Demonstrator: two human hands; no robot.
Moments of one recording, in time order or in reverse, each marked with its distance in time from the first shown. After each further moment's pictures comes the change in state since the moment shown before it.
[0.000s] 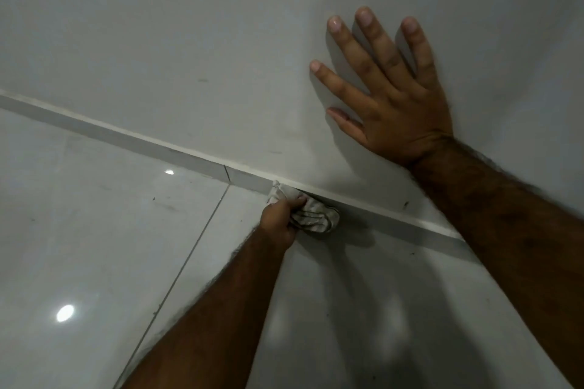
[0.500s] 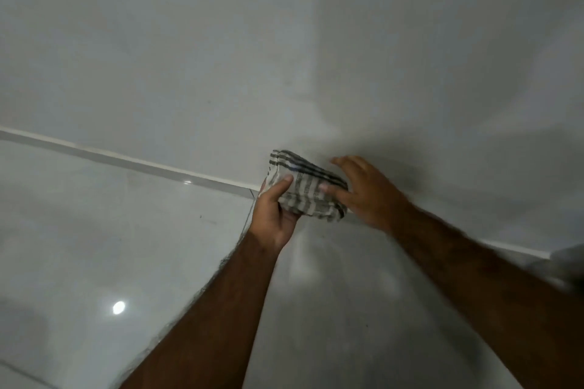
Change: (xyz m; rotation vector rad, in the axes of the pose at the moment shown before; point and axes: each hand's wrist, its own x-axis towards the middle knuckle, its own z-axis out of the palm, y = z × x) left_hand -0.198 0.115 0.047 -0.077 -0.246 0.157; right_hand 0.039 0.004 -0.129 1.119 -0.916 0.777
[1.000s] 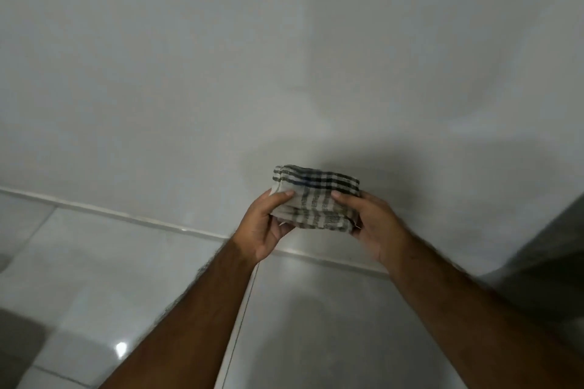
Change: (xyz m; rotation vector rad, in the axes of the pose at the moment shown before) left_hand -0.205 0.244 0.228 0.305 -0.280 -0.052; right_hand -0.073 -0.223 -0.290 1.328 0.140 0.634
